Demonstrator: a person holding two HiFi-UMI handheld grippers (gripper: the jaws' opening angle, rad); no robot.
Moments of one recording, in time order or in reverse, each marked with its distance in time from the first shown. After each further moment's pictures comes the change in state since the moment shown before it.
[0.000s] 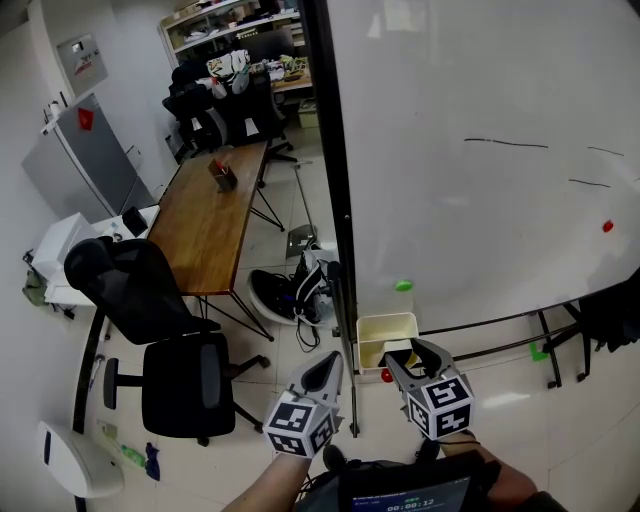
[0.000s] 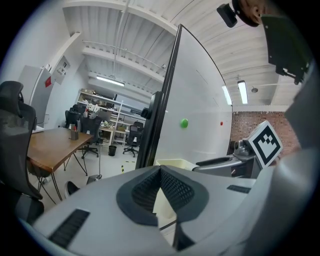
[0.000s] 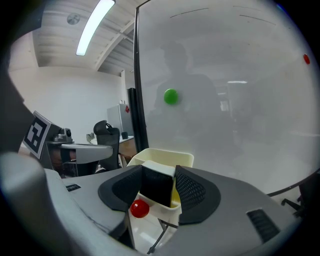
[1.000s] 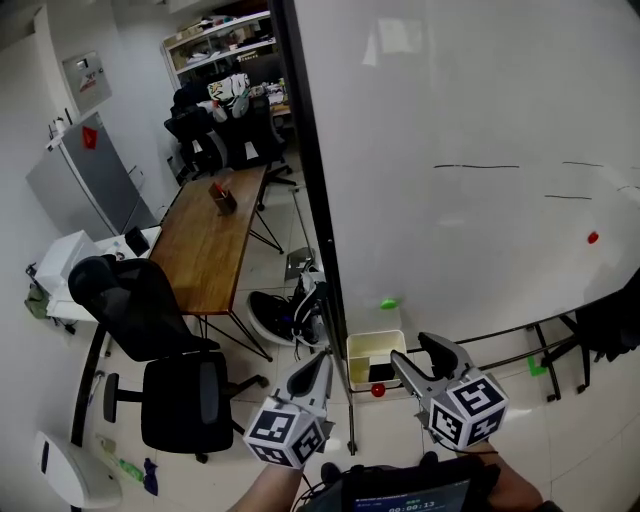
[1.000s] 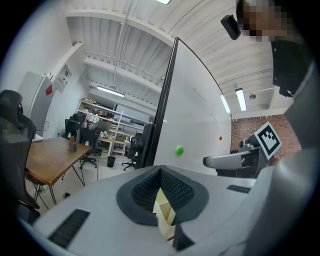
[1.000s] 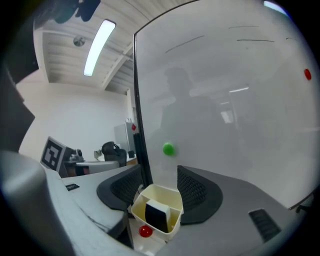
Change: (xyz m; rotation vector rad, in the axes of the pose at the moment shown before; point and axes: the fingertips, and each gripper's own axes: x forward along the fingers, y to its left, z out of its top) left arm -0.017 -0.023 0.073 0.001 -0.122 0.001; right arm -0.065 -0.005 0.099 0.026 -0.194 0.089
